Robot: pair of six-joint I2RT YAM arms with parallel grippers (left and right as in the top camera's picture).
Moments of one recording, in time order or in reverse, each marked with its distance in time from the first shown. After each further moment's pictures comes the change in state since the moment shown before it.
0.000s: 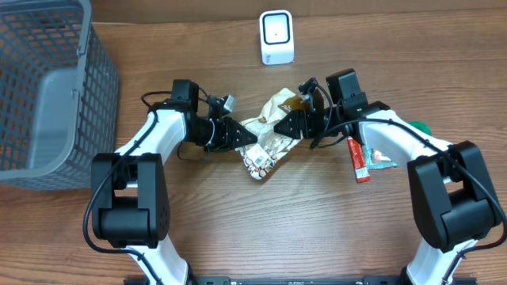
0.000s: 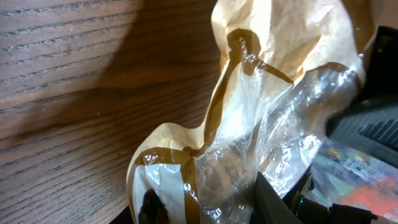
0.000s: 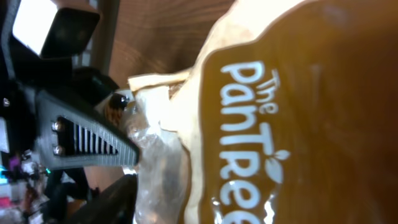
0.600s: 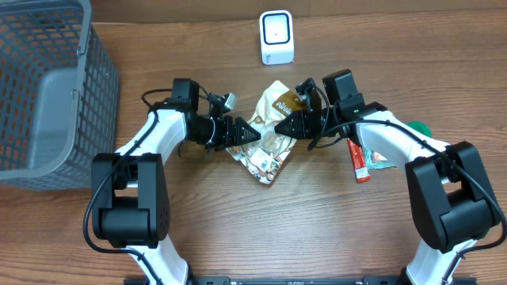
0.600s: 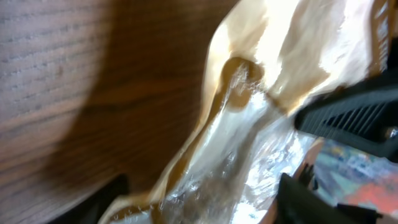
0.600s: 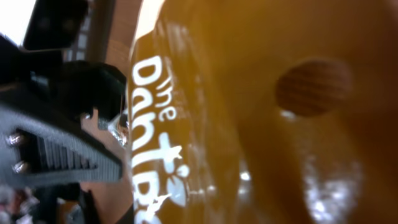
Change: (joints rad) left arm -0.001 0.000 0.002 0.040 0.014 0.022; right arm 0.016 0.000 0.000 0.008 0.031 -0.005
